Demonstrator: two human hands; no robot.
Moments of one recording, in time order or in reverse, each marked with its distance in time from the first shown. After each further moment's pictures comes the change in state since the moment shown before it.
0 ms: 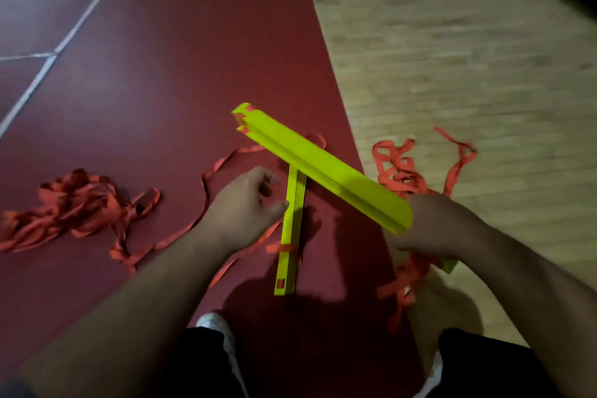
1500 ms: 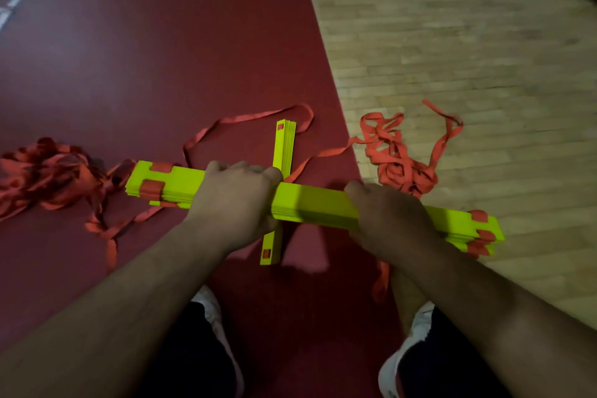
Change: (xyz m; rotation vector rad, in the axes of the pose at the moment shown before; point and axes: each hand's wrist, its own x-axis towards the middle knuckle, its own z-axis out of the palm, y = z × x) left_hand -0.029 0.013 0.022 0.695 -0.032 0.307; right_hand -0.032 -0.042 0.054 -0.291 0.288 -0.297
